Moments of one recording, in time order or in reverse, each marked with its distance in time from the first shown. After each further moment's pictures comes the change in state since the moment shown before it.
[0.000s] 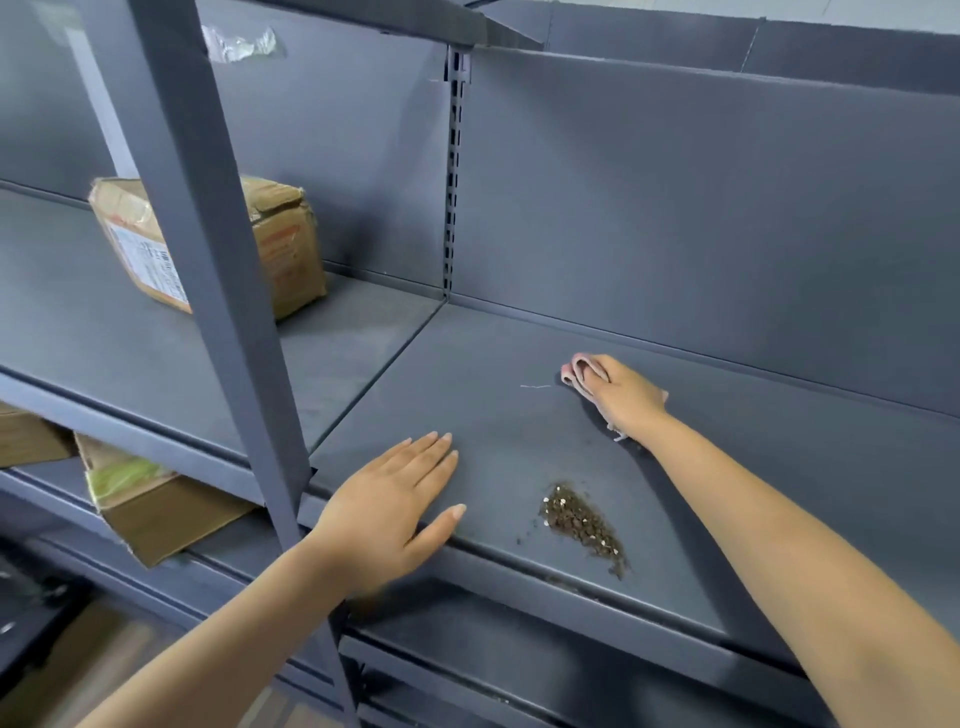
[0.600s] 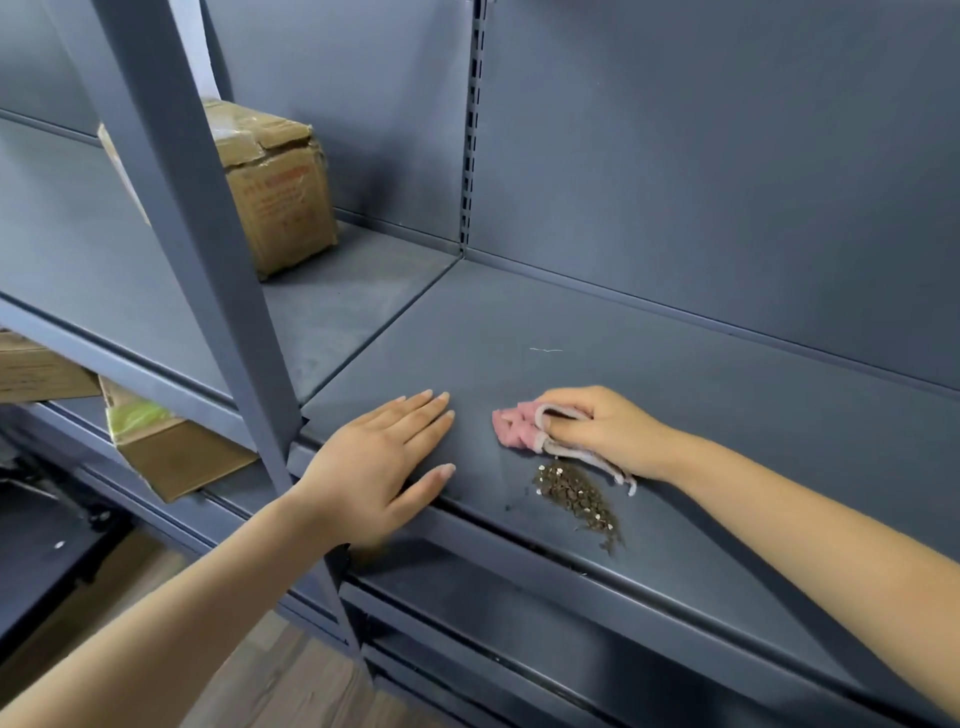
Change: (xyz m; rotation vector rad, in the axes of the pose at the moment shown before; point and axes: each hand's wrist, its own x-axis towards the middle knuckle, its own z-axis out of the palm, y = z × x) left_hand -0.001 0.002 0.001 -0.064 -0.060 -0.043; right_hand -0.056 -0.002 0.006 0.299 -0.634 -0.397
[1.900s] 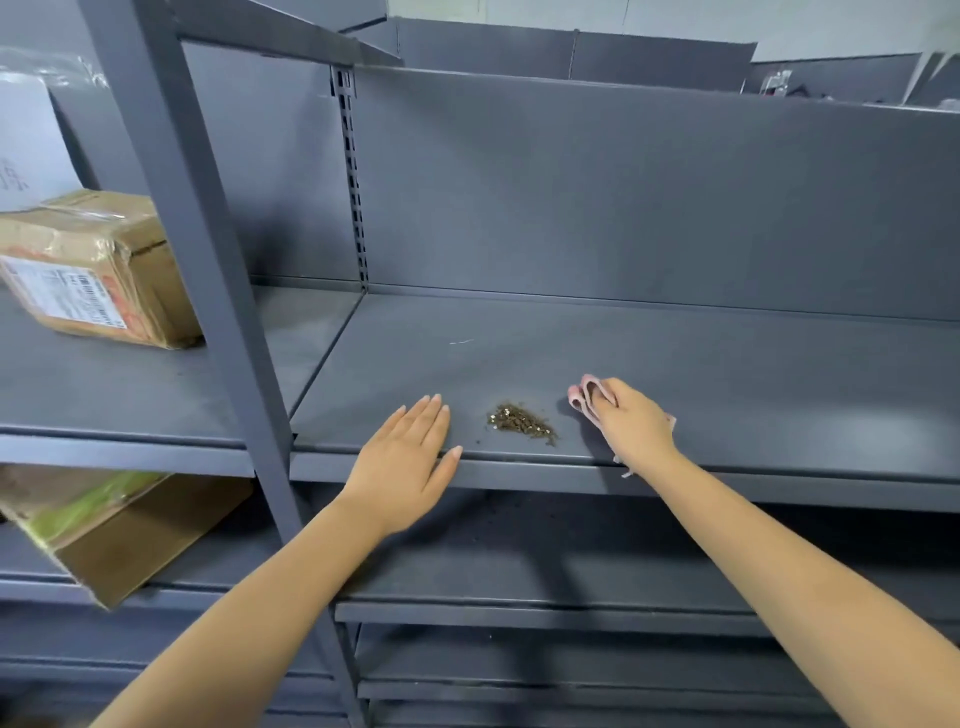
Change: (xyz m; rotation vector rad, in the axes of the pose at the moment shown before) left_hand -0.012 0.038 -0.016 -0.098 -0.069 0.116; right_hand -0.116 -0.019 0.055 -0.213 0.919 0.596
